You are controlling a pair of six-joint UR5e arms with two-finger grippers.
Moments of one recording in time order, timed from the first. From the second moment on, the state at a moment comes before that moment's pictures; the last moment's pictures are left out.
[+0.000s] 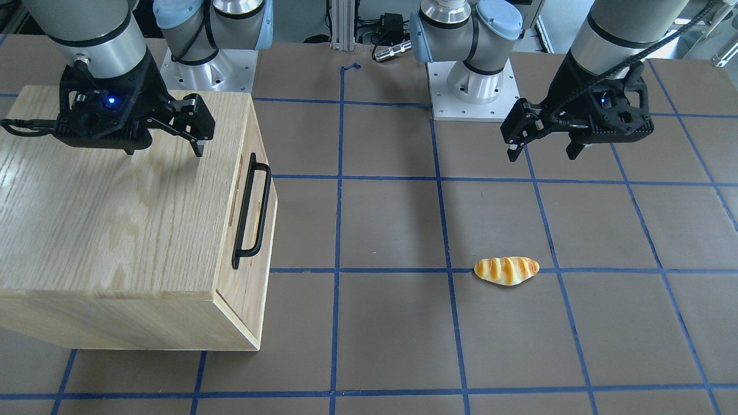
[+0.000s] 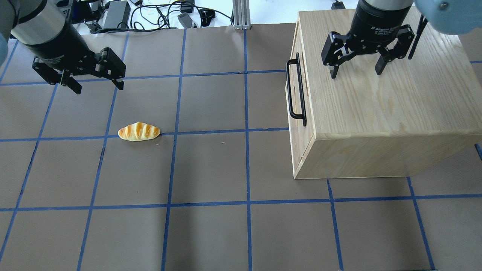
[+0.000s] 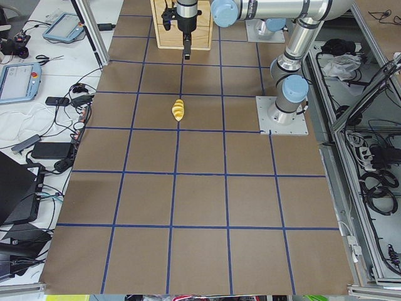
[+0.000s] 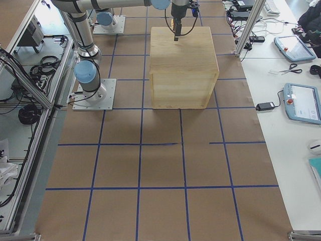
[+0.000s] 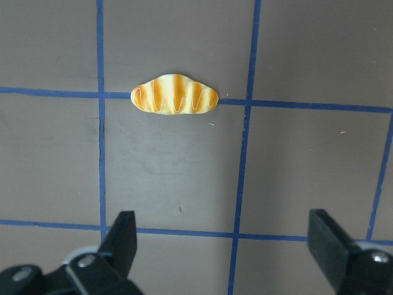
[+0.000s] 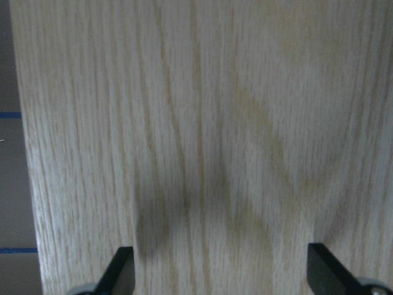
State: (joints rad) left arm -1.46 -1.55 -1.58 -1.55 1.58 0.05; right arm 1.60 -1.49 1.43 -1.47 -1.61 0.02
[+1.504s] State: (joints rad) left arm -1.44 -1.55 -1.60 -1.54 1.59 0.06; right arm 1.60 -1.49 1.43 -1.47 -1.61 0.02
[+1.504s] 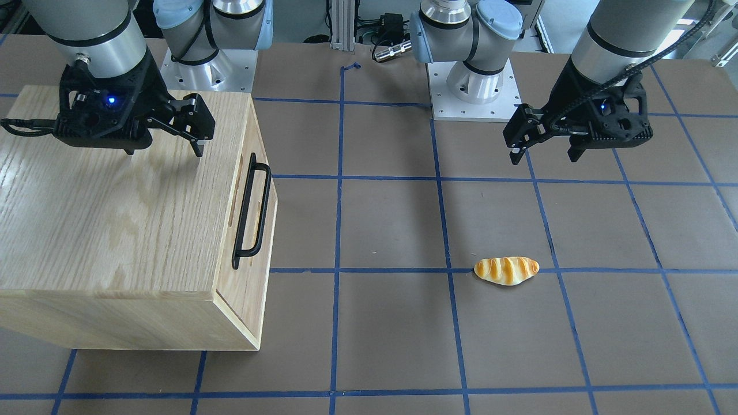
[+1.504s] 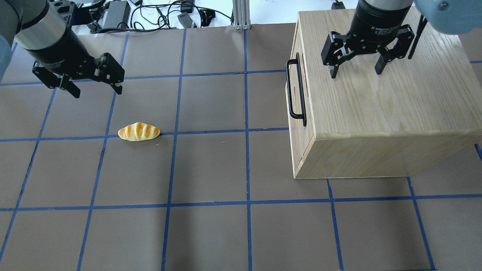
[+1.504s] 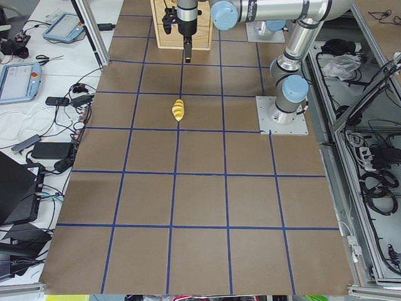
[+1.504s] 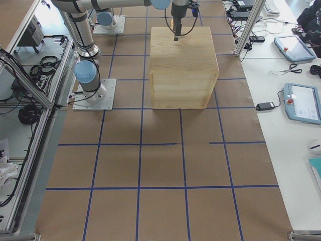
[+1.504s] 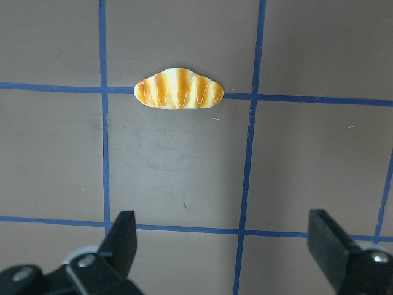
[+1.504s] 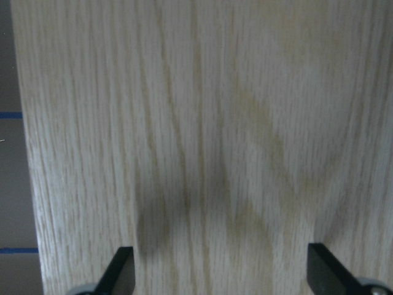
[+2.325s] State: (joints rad) left arm -1.60 -1.60 -1.59 -1.42 1.51 -0.01; right arm 1.60 -1.49 1.43 -1.47 -1.61 0.02
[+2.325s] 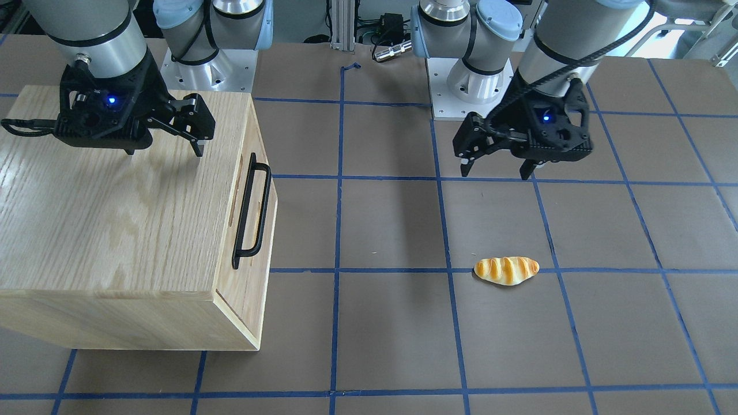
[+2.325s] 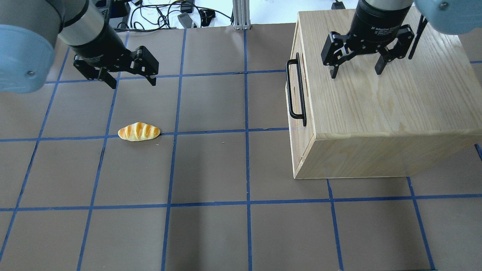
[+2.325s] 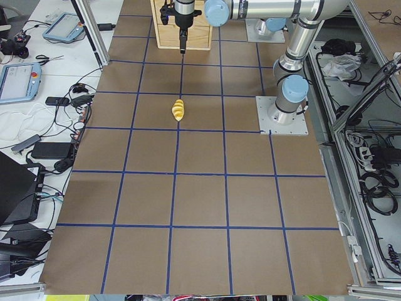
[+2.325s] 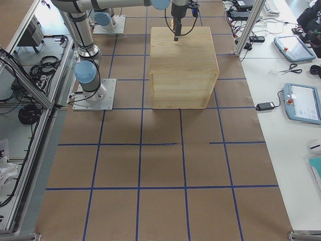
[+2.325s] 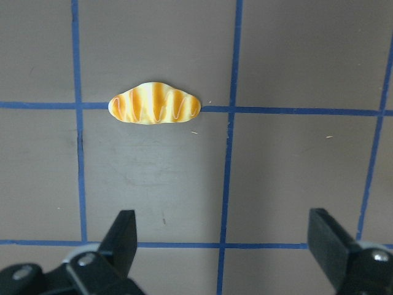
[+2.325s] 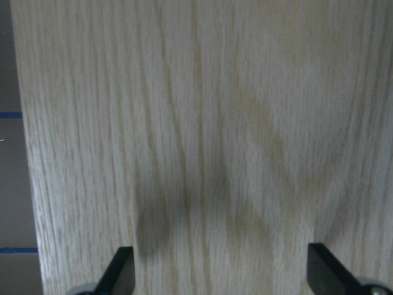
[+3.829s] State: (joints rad) left arm -1.83 -1.77 -1.59 -1.12 1.36 -0.32; right arm 1.60 -1.49 1.43 -1.47 -1.61 0.02
